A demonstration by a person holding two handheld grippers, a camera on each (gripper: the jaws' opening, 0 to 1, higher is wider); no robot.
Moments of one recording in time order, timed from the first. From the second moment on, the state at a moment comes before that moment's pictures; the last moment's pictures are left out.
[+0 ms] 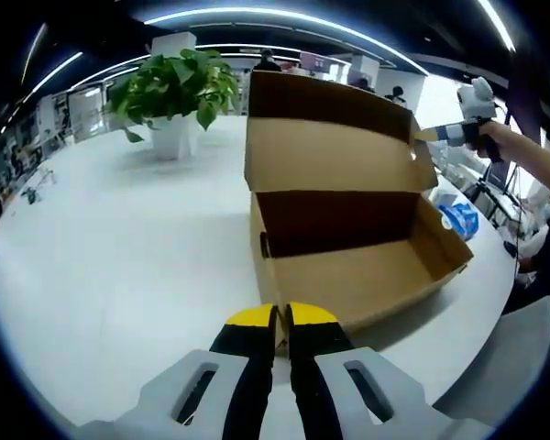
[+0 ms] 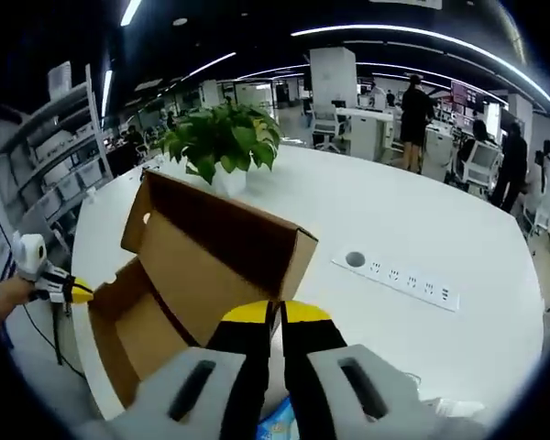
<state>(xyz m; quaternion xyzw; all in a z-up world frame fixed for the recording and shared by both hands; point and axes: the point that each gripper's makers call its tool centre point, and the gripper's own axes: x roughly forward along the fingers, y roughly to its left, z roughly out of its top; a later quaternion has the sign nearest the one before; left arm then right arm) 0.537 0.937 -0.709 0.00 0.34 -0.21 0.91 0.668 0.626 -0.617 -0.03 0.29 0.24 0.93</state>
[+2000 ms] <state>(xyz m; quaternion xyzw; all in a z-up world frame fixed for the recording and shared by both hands) 0.536 0.927 -0.697 -0.01 0.31 -0.23 0.92 0.545 0.643 -0.652 -0.04 0.20 0.24 0.95</state>
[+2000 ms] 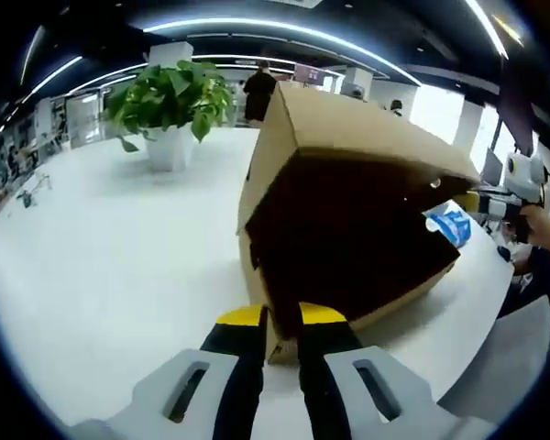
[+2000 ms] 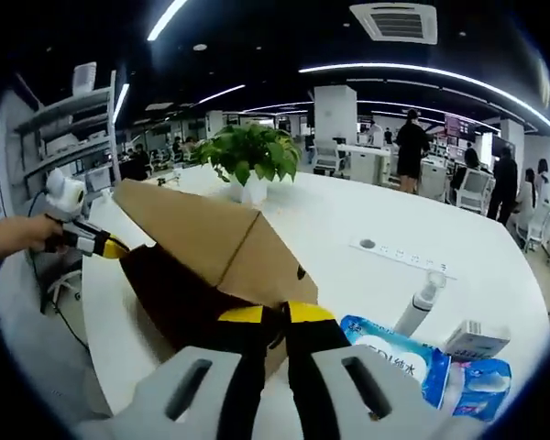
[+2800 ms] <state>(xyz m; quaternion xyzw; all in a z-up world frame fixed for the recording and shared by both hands) 0.530 0.921 -0.674 0.05 0.27 -0.28 0.92 0.512 0.654 -0.682 -0.07 0.22 0.29 0.93</state>
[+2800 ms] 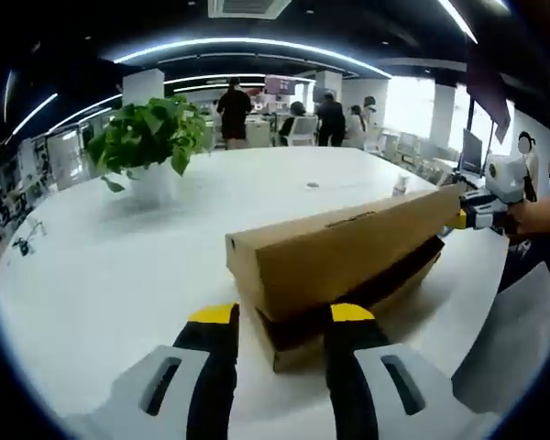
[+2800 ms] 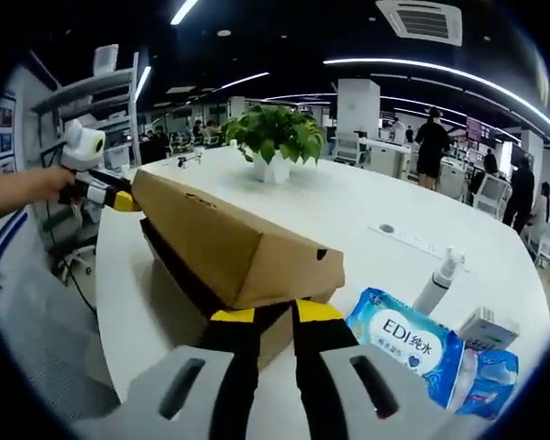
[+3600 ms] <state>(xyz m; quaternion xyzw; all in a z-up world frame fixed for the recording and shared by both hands) 0.516 0.914 -0.693 0.08 0.29 -0.31 0.90 0.493 0.662 -0.703 -0.09 0.23 0.33 0.91</state>
